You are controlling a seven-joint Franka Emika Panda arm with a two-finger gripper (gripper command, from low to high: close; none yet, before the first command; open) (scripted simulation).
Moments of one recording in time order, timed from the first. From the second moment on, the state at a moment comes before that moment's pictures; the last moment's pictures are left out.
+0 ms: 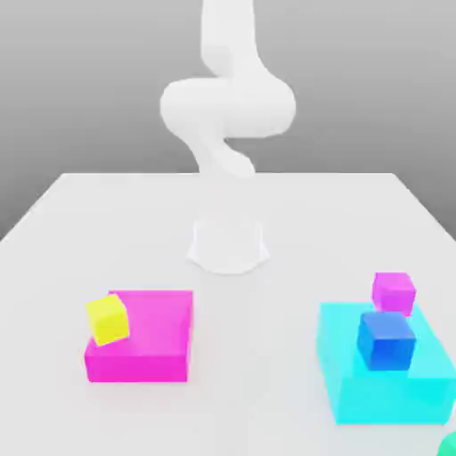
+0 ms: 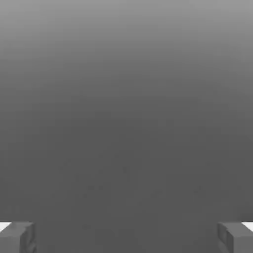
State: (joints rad) arm 0.01 -0.71 0.03 -2.28 -0.01 2.32 0.80
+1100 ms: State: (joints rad) arm 0.25 0.49 0.26 -2.04 -0.22 2.52 0.94
